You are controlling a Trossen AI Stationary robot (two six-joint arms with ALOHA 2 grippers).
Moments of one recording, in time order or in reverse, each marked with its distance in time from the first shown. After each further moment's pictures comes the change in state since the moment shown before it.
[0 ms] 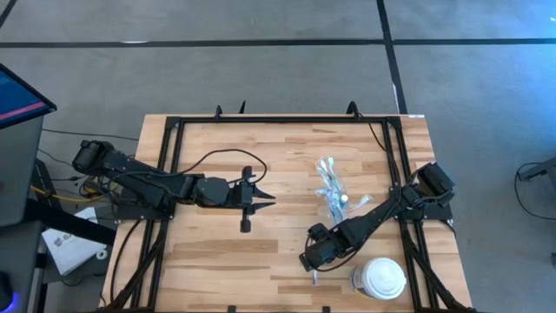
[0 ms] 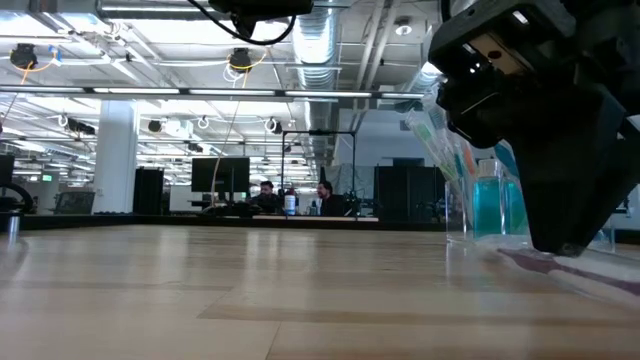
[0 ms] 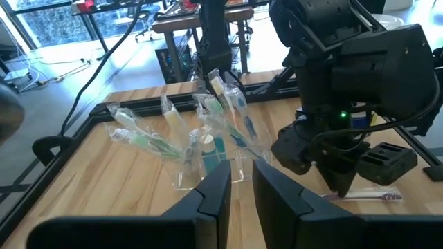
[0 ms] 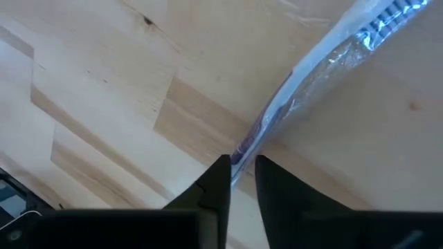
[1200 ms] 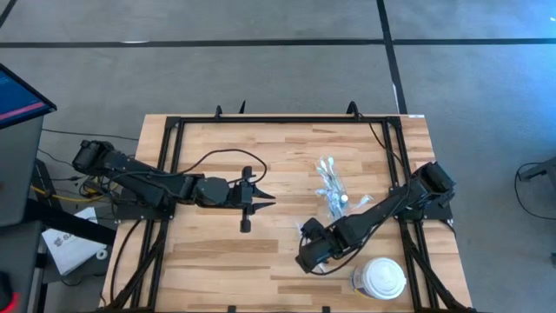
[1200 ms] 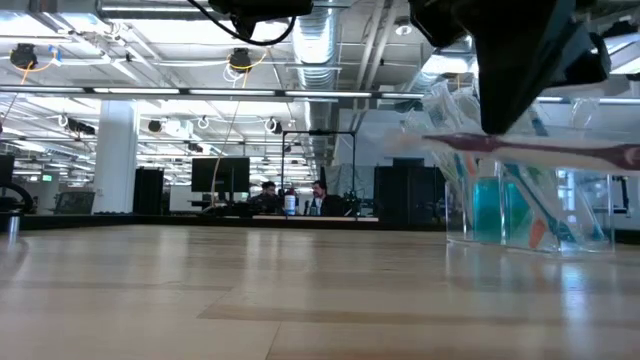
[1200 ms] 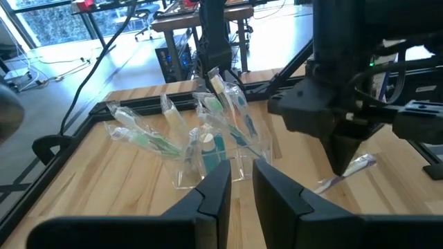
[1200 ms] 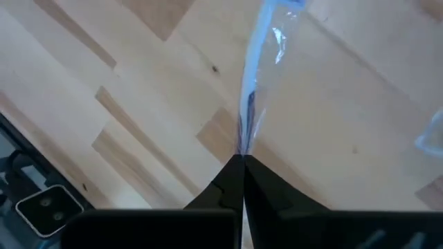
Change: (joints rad) left arm 0.000 0.000 0.000 -0.005 0.000 0.000; right arm -0.008 -0.009 0.296 -0.374 0.132 -0.246
